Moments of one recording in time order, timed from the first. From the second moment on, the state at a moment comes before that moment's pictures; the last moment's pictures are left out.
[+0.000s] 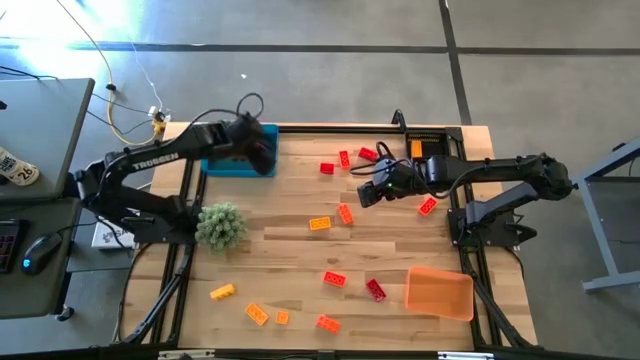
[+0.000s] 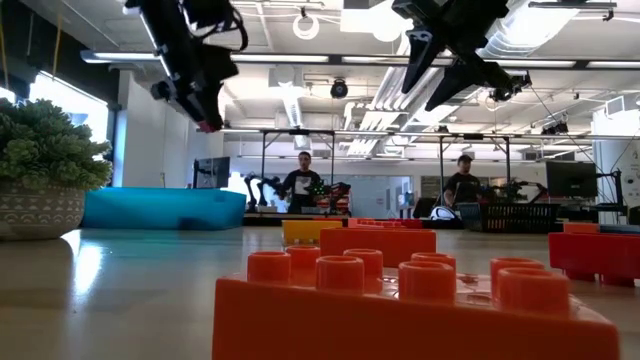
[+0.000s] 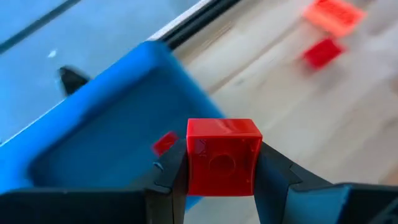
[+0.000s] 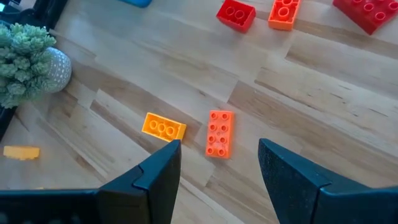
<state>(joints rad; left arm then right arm) 0.63 1.25 1.04 -0.81 -0.28 -0.28 -0.04 1.33 1.14 -0.77 0.21 1.02</state>
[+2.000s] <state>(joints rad) 0.84 1.63 1.04 -0.87 -0.14 -0.44 -0.21 1.33 1.14 -0.59 0.14 0.45</state>
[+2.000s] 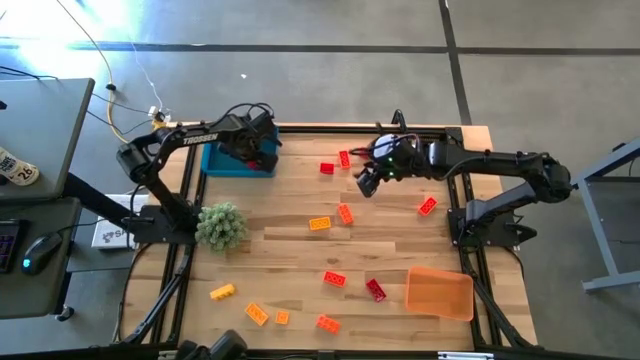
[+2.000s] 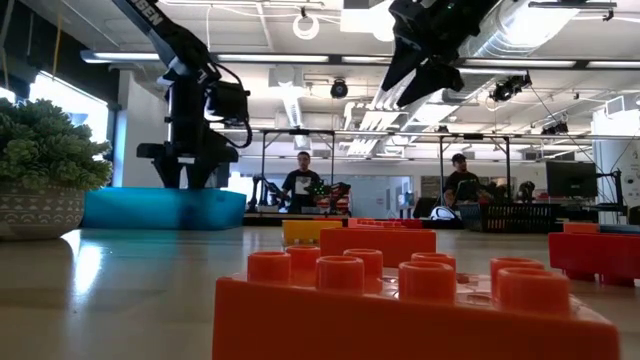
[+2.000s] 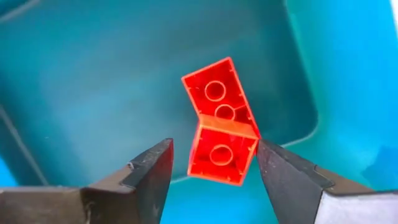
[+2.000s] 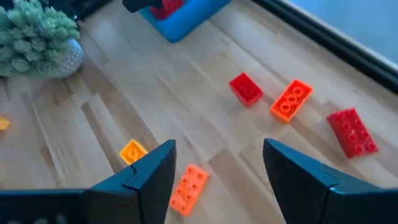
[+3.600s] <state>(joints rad) 0.84 1.17 1.04 -0.87 -0.09 -0.32 -0.13 1.78 1.14 -0.47 -0.05 0.79</state>
